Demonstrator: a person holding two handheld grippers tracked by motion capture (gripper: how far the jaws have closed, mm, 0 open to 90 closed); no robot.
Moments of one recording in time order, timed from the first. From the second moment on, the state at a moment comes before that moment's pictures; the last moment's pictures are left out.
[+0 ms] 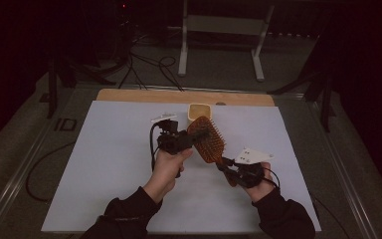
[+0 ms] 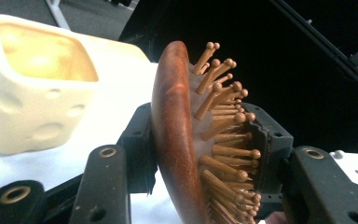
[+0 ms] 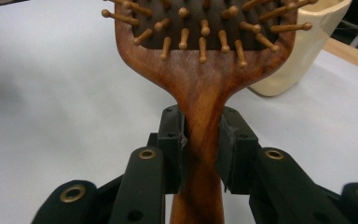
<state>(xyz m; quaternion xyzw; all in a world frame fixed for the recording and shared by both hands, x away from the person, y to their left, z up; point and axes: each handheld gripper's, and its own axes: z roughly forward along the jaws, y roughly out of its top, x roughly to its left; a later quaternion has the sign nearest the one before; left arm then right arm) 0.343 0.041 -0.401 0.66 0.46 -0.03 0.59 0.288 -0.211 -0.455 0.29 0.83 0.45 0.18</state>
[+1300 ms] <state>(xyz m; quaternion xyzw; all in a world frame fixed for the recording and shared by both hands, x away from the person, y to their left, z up) 0.346 0.058 -0.335 0.67 0.40 0.02 0.63 0.292 -0.221 -0.460 0.31 0.82 0.47 0.14</state>
